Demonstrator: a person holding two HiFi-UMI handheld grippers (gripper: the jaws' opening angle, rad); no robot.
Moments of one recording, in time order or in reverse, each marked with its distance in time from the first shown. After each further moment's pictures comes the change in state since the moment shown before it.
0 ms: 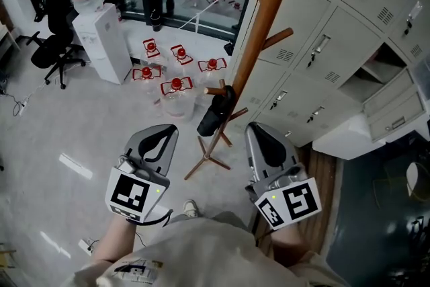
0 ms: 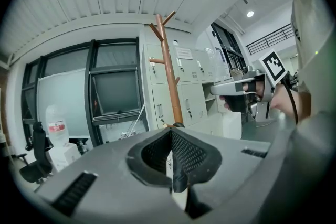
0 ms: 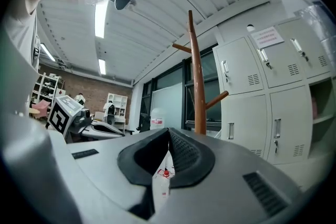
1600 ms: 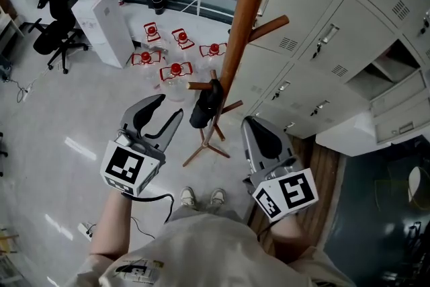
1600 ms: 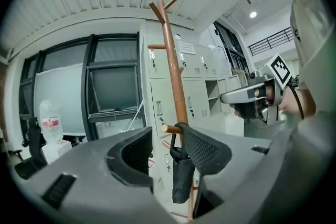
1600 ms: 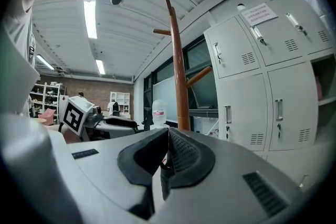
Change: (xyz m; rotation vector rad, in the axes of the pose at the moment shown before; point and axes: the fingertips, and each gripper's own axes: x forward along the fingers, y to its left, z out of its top) left arm 0.080 0.003 -0.014 -0.045 0.027 0.000; right arm 0.011 -0.061 -0.049 0.091 0.094 0.057
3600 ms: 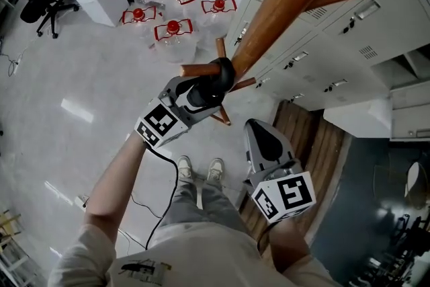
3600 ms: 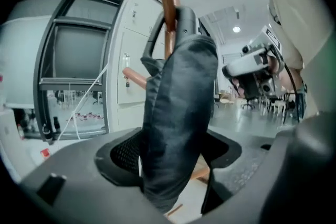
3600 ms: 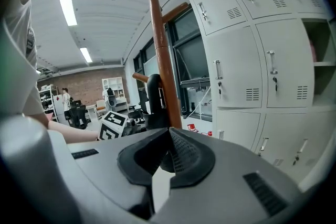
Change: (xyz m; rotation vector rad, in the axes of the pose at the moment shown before) left arm 0.145 -0.055 -0.197 -0.065 0.097 -0.447; right arm 0.031 -0.033 -0.150 0.124 0.264 -0.042
